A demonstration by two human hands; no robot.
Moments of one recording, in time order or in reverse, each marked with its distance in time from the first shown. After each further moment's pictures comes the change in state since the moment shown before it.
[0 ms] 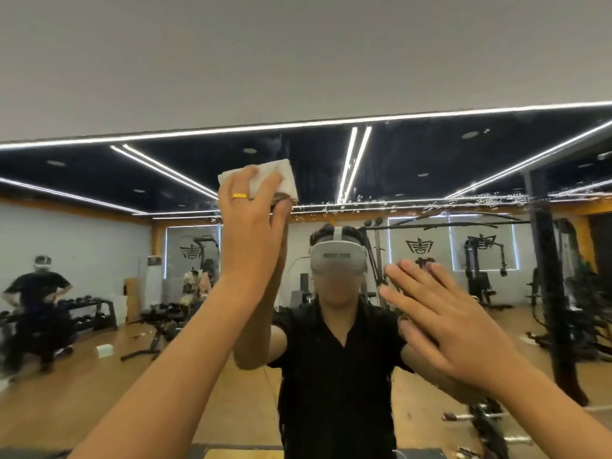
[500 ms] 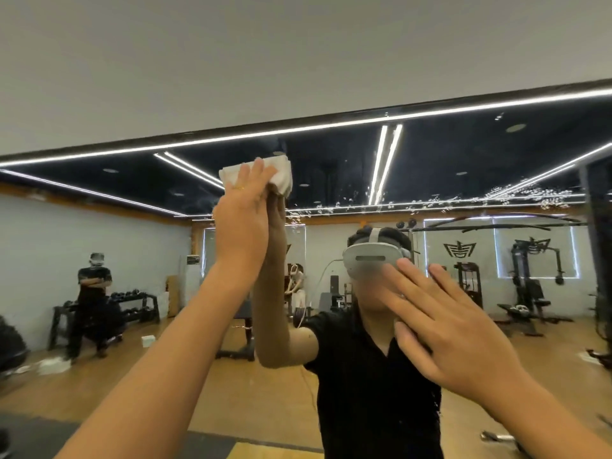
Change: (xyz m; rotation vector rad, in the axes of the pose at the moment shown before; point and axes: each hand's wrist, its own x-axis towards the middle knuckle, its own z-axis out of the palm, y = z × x) left_hand 0.006 0.008 0.004 0.030 0.047 -0.088; right_hand -0.003 0.001 0.013 0.002 0.115 -0.007
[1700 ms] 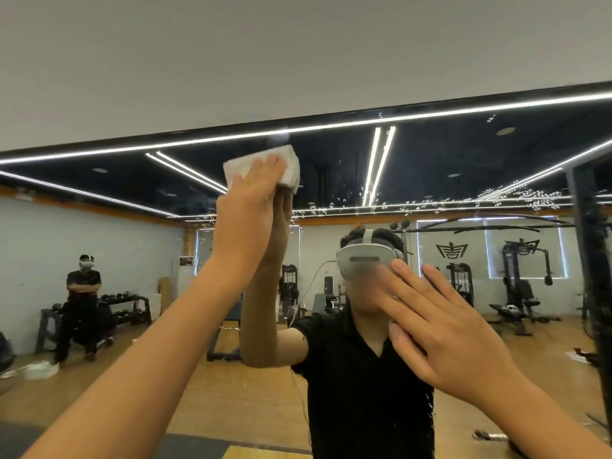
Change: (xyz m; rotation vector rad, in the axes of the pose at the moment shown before) left_hand 0.002 0.025 -0.013 0.090 -0.127 0.145; right_hand -0.001 0.000 0.001 0.013 0.014 -0.007
